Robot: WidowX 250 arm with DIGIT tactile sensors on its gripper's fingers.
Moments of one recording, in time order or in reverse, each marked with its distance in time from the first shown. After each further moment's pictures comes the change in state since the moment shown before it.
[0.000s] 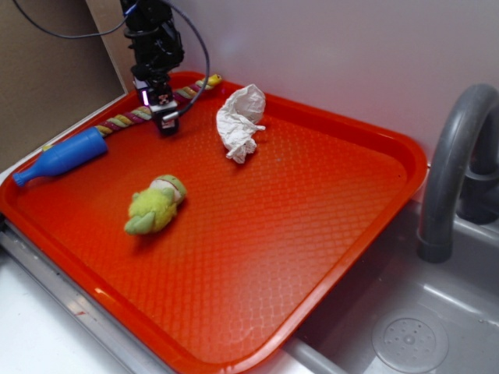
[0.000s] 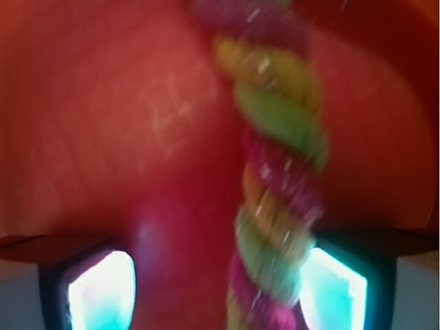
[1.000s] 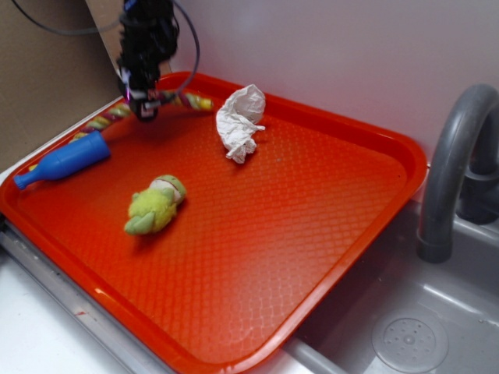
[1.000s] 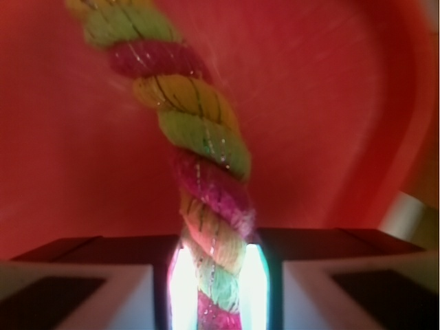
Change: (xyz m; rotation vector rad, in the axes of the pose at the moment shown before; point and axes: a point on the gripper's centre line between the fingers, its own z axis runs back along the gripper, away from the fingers) arm -0.029 -0.026 0.065 0.171 0.129 0.103
